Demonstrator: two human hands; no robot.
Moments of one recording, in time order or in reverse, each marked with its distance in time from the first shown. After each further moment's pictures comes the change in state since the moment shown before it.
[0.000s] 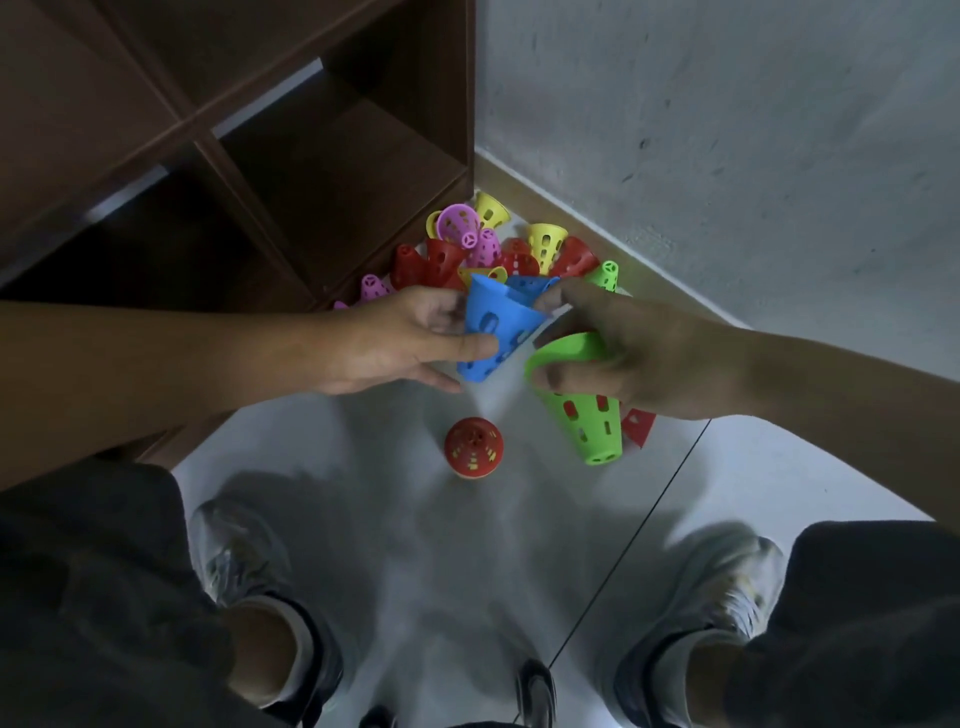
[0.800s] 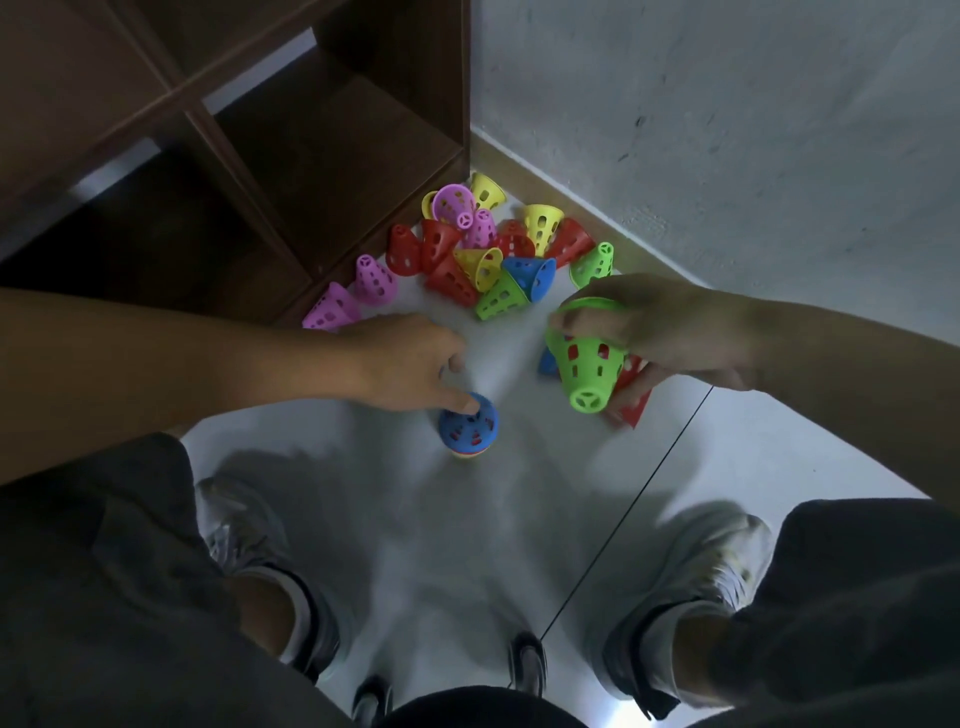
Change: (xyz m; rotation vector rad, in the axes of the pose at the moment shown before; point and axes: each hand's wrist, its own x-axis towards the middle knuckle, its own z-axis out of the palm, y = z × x) left_hand 0.015 -0.035 0.010 1.187 0.100 0.023; right_hand -0.001 0.024 -0.008 0.161 -0.025 0.205
